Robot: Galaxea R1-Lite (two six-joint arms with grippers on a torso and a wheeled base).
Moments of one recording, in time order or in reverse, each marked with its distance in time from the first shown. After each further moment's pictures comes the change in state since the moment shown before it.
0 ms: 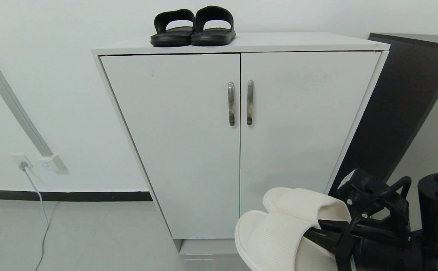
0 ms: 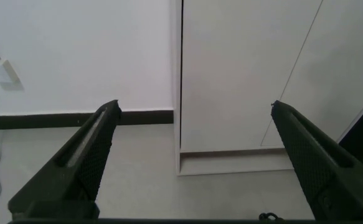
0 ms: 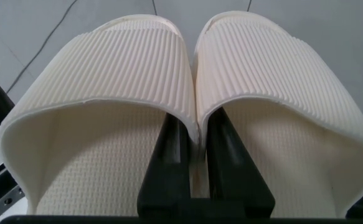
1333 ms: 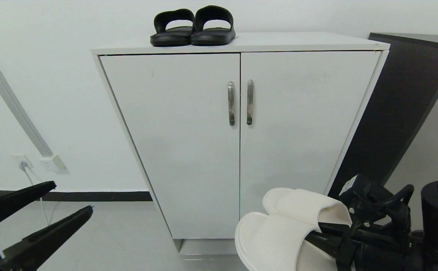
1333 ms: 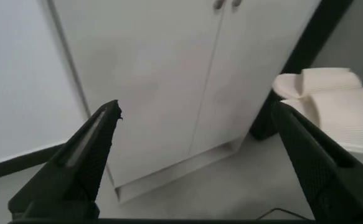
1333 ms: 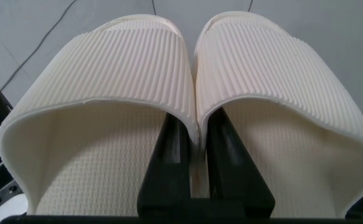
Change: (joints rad) left arm -0.136 0.846 -0.381 -0.351 -0.346 -0.034; right arm 0.005 0.006 0.048 -0.074 -0.001 -0.029
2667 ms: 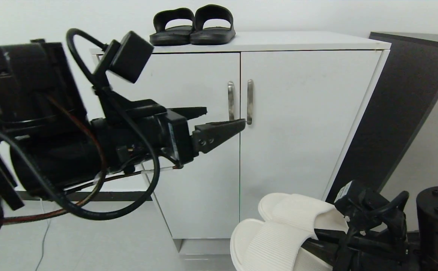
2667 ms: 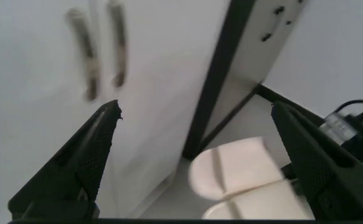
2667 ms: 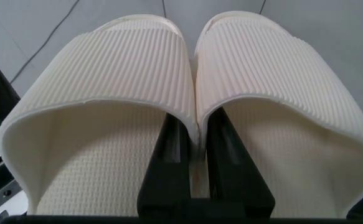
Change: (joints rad) left arm -0.498 0.606 -0.556 -0.180 0.082 -0.037; right arm 0.034 0.010 0.005 -0.002 -0.001 0.014
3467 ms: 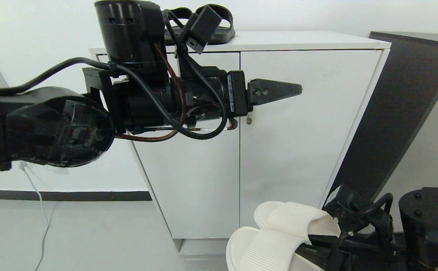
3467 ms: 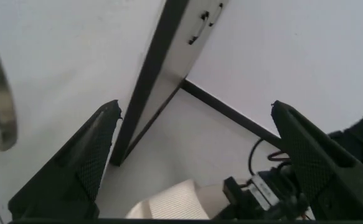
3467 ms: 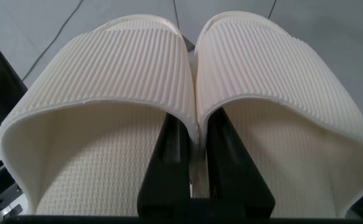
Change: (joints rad) left arm -0.016 0.281 -0.455 0.173 -0.283 -0.207; right arm -0.003 0.045 0.001 -0.009 0.040 0.041
